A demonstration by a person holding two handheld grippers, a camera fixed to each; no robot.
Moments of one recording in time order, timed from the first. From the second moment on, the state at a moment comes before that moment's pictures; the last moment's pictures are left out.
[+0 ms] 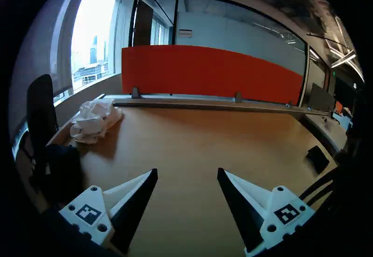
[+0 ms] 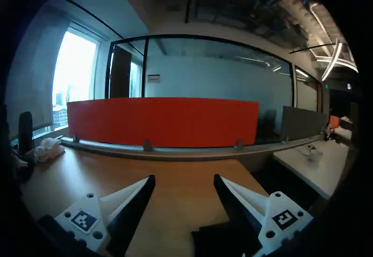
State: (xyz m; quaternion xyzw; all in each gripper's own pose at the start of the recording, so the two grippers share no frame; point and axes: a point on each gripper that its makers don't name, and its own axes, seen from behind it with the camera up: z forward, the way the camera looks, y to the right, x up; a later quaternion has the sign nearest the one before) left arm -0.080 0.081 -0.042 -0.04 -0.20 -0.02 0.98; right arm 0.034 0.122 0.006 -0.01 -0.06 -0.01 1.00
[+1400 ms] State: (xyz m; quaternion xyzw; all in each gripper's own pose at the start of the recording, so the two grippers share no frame) left arm 0.028 0.059 0.005 -0.01 -0.02 -0.01 1.00; right arm 0.074 -0.005 0.024 0.01 -0.04 -0.01 1.00
